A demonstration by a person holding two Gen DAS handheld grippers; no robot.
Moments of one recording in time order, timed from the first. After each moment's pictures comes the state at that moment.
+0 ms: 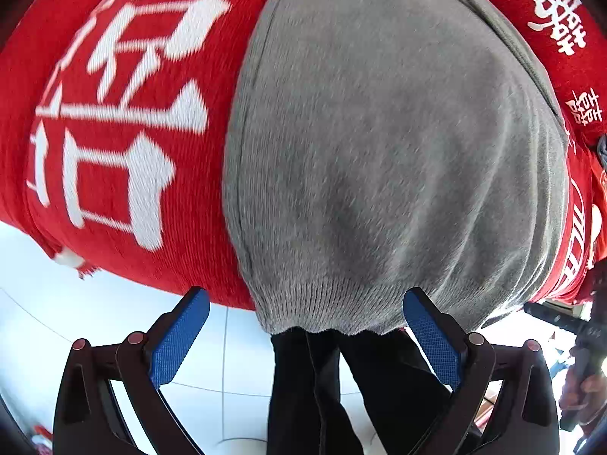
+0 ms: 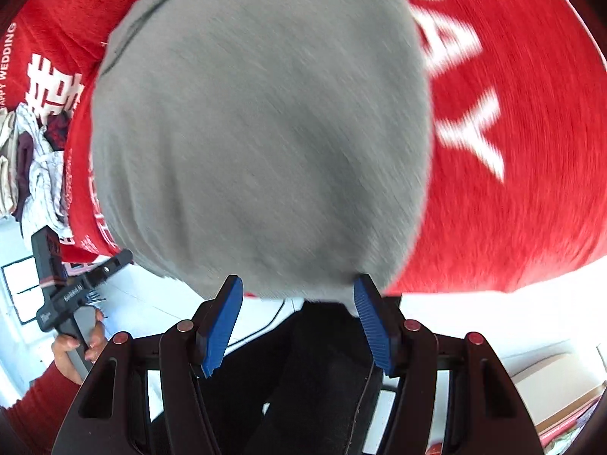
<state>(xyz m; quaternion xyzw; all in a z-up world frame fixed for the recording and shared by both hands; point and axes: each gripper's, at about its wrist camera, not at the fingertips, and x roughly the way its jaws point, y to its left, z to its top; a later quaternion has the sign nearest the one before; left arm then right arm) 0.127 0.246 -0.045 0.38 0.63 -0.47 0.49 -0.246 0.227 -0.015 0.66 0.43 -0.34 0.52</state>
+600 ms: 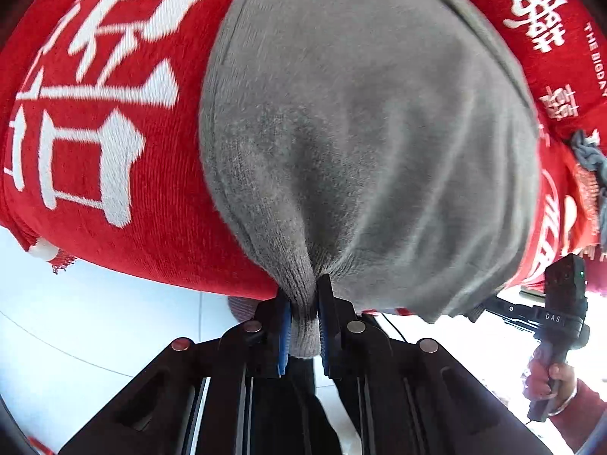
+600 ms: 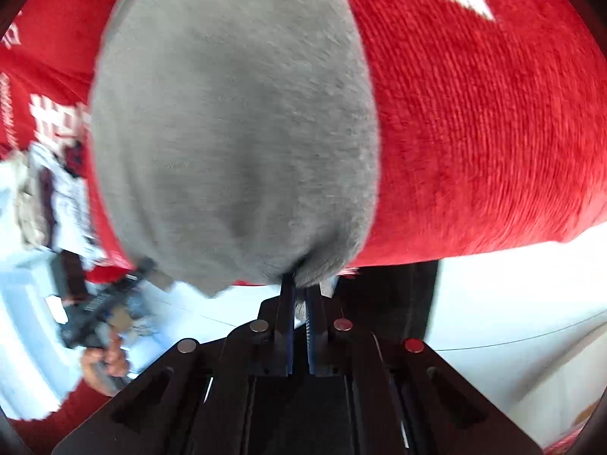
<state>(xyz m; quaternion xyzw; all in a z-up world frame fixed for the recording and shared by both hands) 0.099 0.260 -0.038 0.34 0.65 -0.51 0.45 -0.284 0.260 -0.041 0.74 0.31 -0.30 0.52</state>
